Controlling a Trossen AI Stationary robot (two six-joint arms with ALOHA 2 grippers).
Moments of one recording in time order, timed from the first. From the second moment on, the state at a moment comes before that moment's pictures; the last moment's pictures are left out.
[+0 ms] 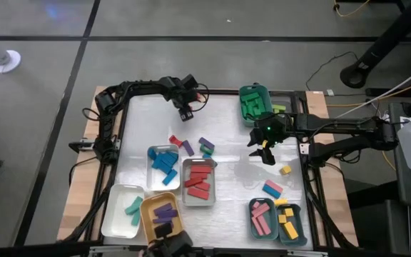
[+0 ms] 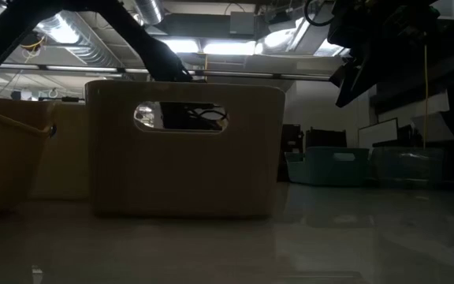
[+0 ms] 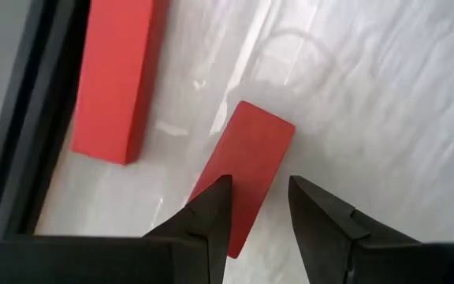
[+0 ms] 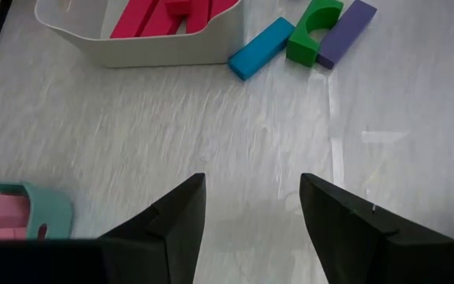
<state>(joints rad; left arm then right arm) 0.65 2.00 1.39 -0.71 -0.06 0.26 -0.16 1.13 0.83 -0.63 -0.30 -0.14</state>
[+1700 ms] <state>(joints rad) 0.53 1.90 1.39 -0.70 -0.23 0.47 -0.16 1.13 0.83 -0.63 -0.30 -0.14</state>
